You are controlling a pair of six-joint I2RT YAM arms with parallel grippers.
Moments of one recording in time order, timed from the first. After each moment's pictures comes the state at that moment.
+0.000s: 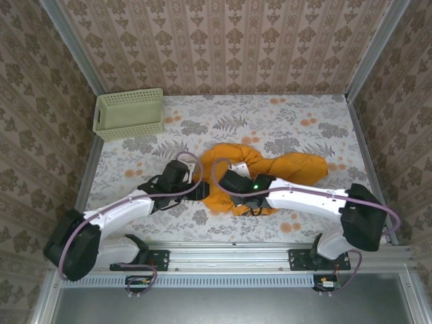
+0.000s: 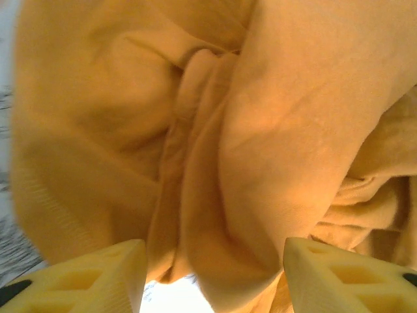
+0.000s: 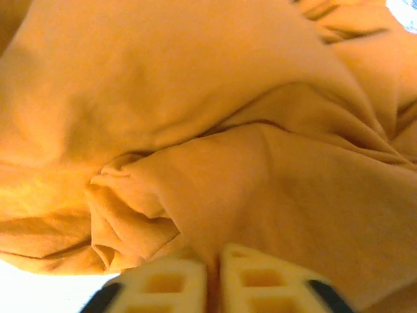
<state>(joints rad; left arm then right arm) -0.70 1.23 0.56 -0.16 0.22 -0.52 0.99 1.46 1.00 -0.70 0.44 0.65</state>
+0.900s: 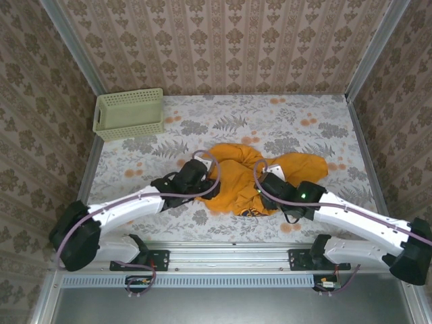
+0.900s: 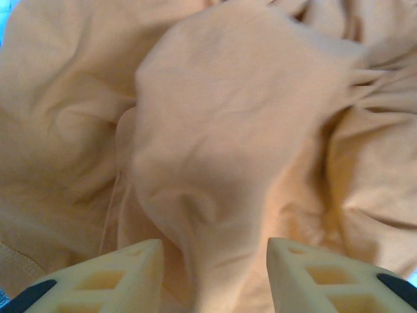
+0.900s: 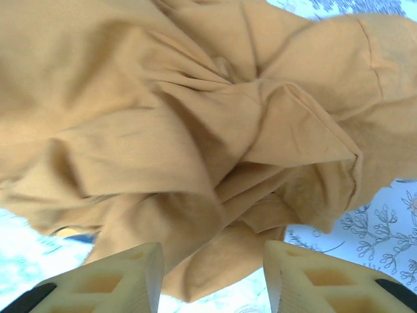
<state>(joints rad) -0.92 1.23 0.71 -0.26 -0.05 -0.48 0.98 1.04 0.87 -0.94 0.45 0.61</state>
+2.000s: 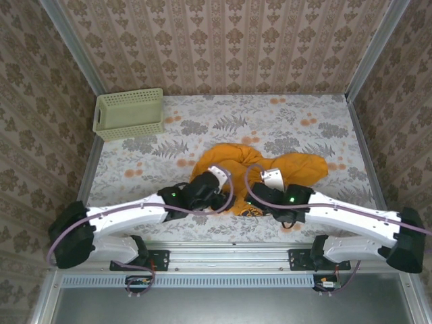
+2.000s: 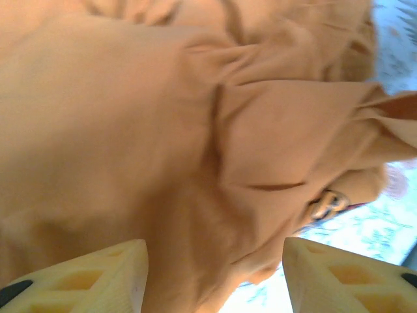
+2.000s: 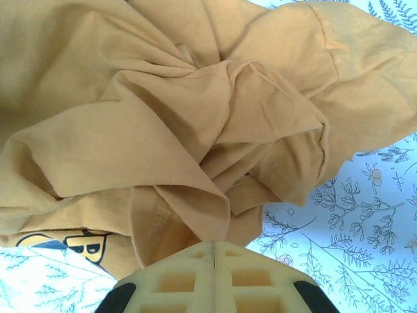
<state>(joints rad) -1.13 1.28 0.74 -0.18 -0.08 -0.39 1.05 1.12 0.89 -1.05 0.60 0.81</state>
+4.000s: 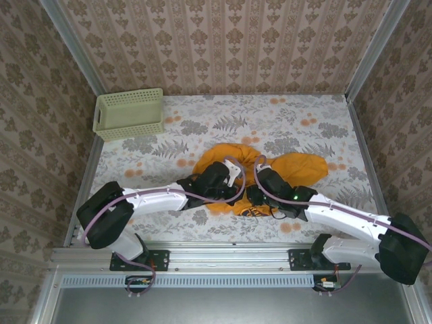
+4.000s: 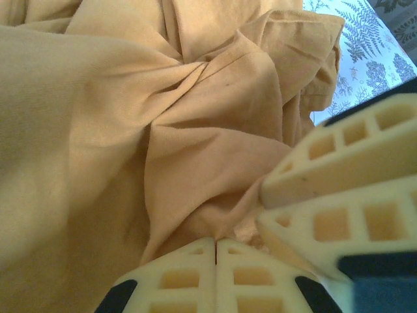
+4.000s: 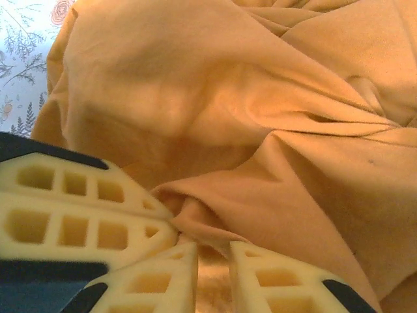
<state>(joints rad) -1.02 1.54 0.79 0.07 0.21 -0.44 0.79 1.12 0.62 -0.33 0.13 0.62</state>
